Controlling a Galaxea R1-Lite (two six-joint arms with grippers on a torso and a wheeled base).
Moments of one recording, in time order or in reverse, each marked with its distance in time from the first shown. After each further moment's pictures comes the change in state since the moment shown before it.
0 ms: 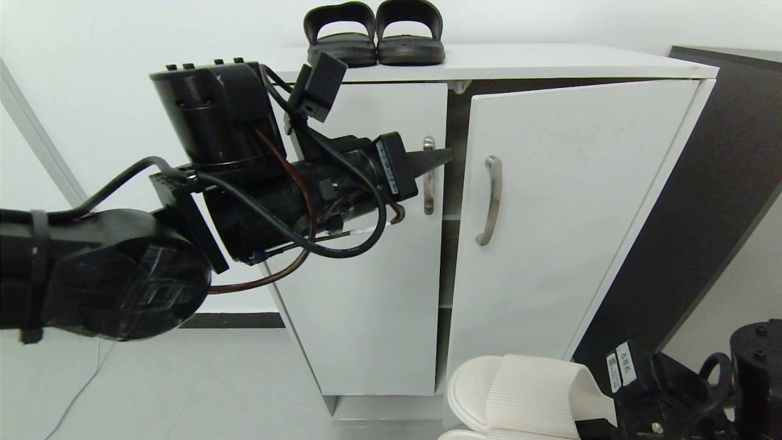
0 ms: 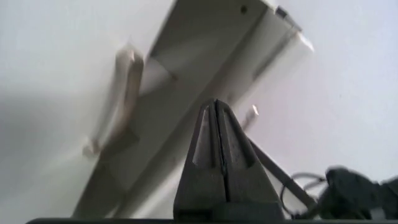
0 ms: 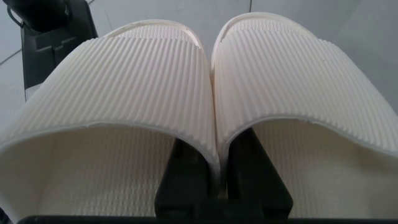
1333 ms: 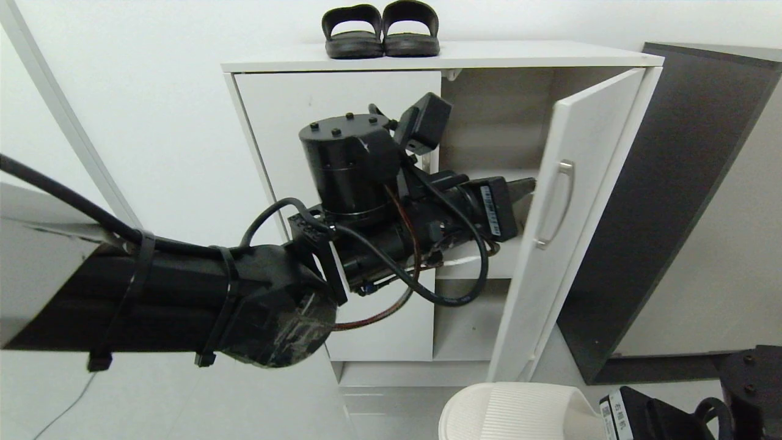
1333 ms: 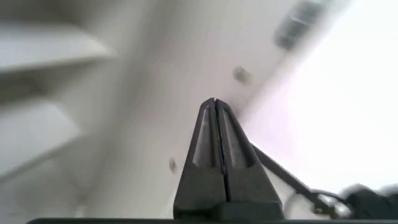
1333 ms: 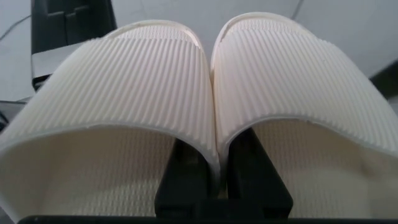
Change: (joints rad) left arm -0.171 0.193 -0.079 -0.150 0.069 0.053; right arm 0.071 0.010 0.039 -0.003 0.001 -0.085
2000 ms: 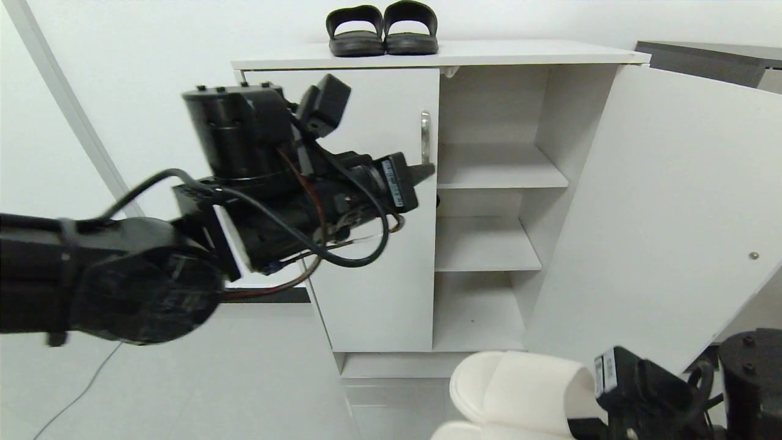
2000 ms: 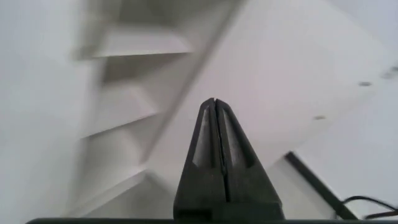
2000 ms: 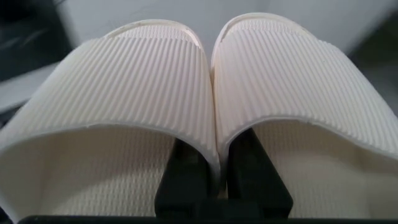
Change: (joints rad) left arm 0.179 -0.201 0.111 0.205 0.114 0.028; right arm -0.033 0.014 -0.052 -0.007 -0.165 0.093
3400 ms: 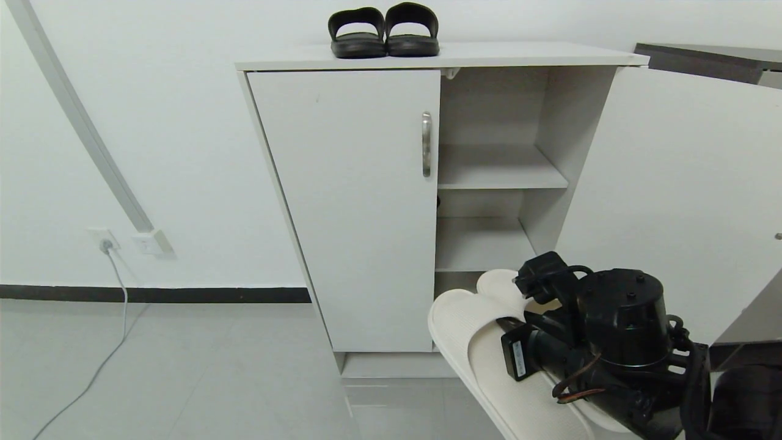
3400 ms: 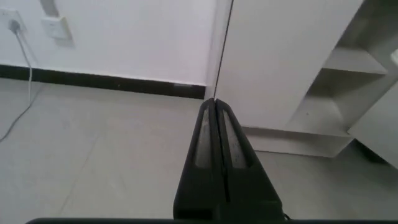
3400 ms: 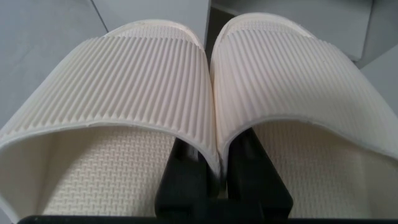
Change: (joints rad) left arm 0.696 -1.589 1.097 0.637 0.151 0.289; right arm -0.014 0.325 -0.280 -0.109 -0.590 0.200
